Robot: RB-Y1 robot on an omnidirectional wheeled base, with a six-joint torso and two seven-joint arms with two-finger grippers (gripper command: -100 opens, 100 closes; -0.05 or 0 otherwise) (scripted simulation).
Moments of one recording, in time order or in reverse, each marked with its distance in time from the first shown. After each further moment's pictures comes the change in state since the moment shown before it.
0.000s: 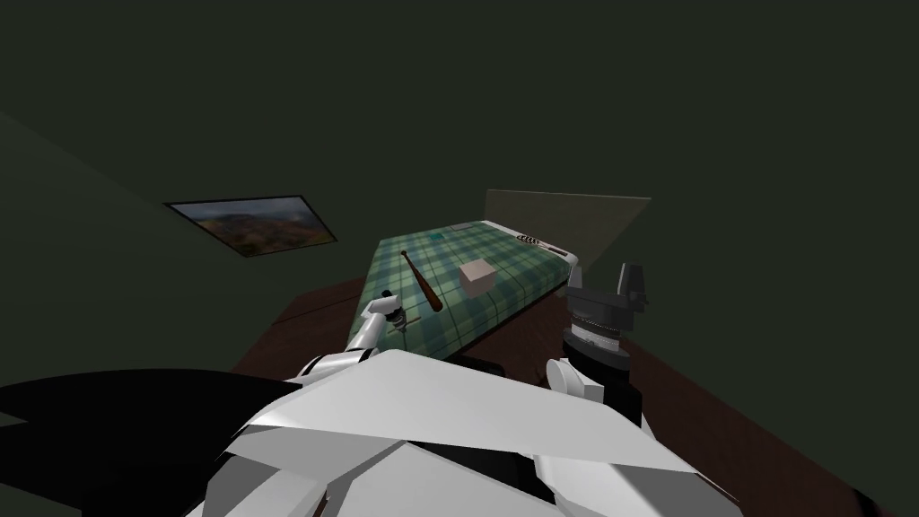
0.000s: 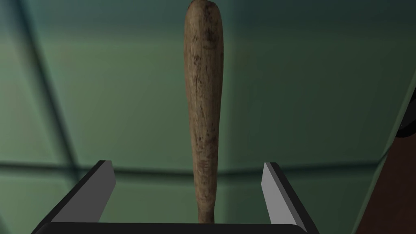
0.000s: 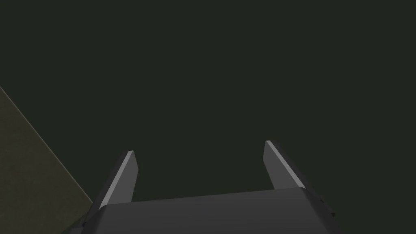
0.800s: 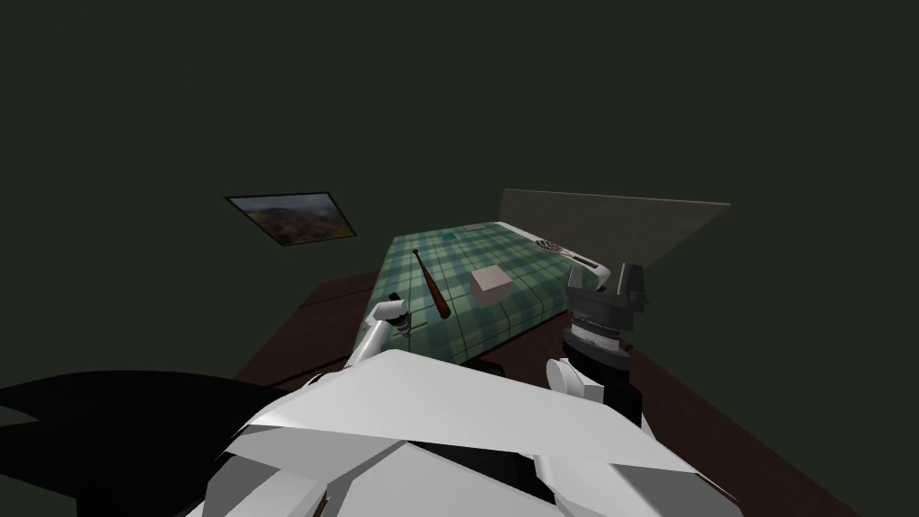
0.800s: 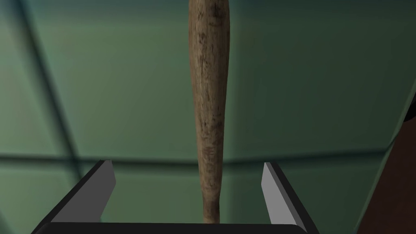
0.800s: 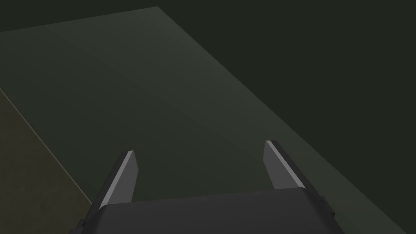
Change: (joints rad) left arm 0.120 -0.077 -0.095 -0.240 -0.036 0.081 0.000; right arm 0.000 0.000 0.000 0.000 0.000 0.000 0.000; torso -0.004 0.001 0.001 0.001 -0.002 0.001
